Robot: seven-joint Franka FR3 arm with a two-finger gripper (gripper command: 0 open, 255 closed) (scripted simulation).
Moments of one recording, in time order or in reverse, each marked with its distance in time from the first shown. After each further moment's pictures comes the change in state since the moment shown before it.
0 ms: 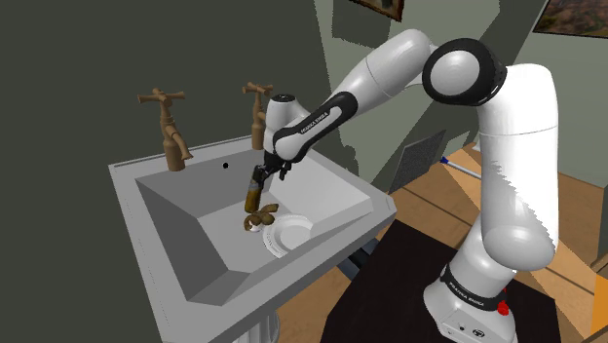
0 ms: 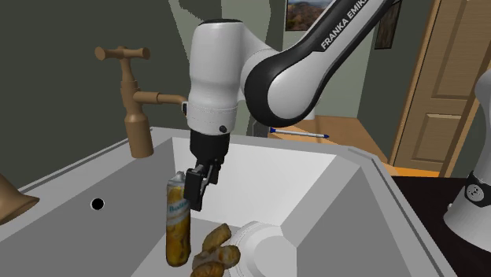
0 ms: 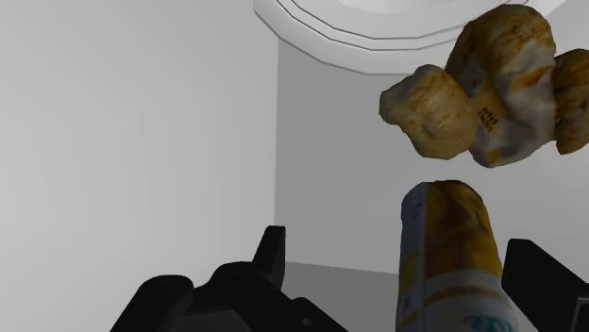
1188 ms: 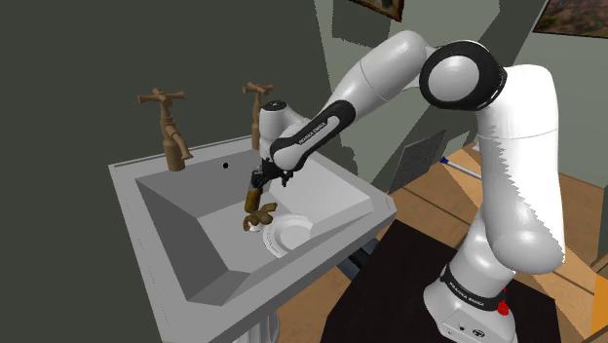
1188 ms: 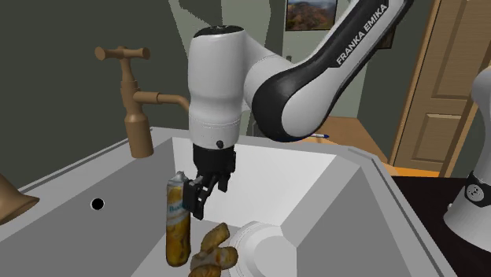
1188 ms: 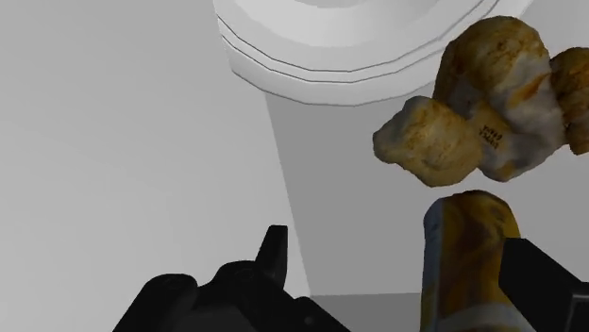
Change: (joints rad) arm 0.145 0.006 -0.112 -0.011 -0.065 -0.034 0.333
